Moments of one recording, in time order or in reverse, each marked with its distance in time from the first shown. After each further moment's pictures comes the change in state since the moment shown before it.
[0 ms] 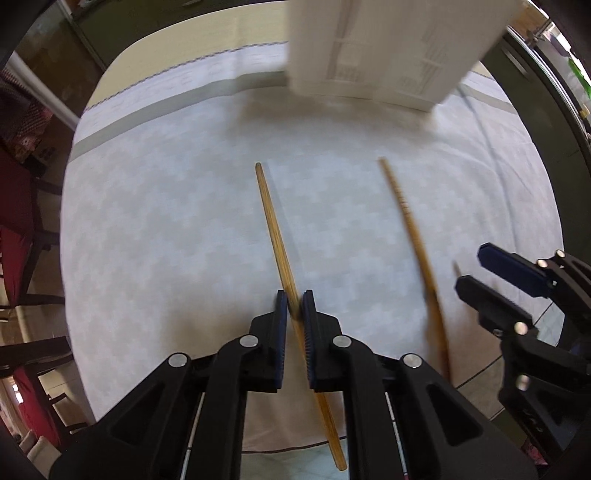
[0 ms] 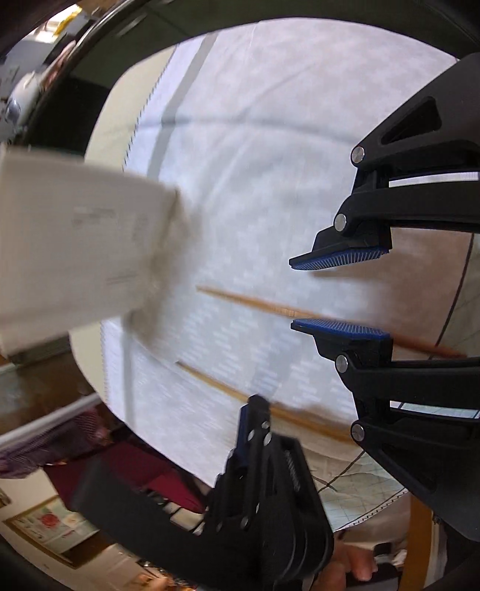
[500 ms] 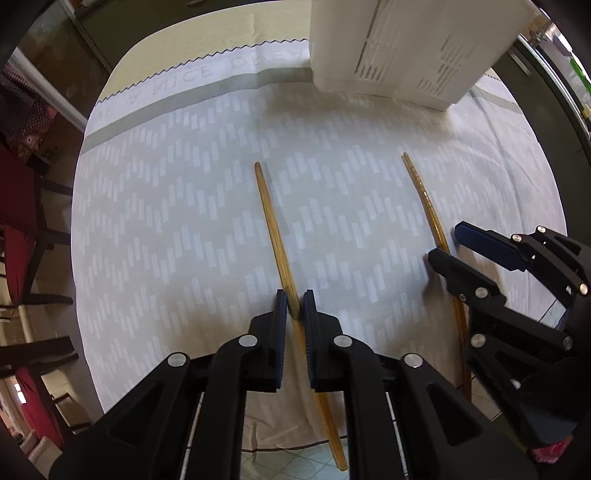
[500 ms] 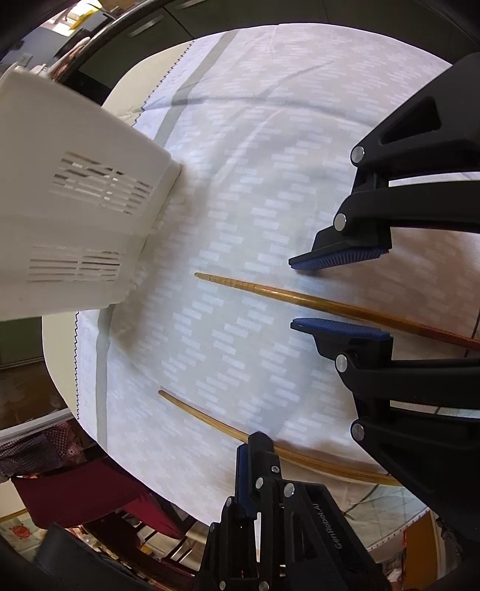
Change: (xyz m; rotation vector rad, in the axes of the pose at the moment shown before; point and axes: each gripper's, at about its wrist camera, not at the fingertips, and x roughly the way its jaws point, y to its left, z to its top) left arm 0.004 0.007 -0.005 -0.001 0.000 0.006; right arm 0.037 0.027 0.026 -0.043 0.071 -0.124
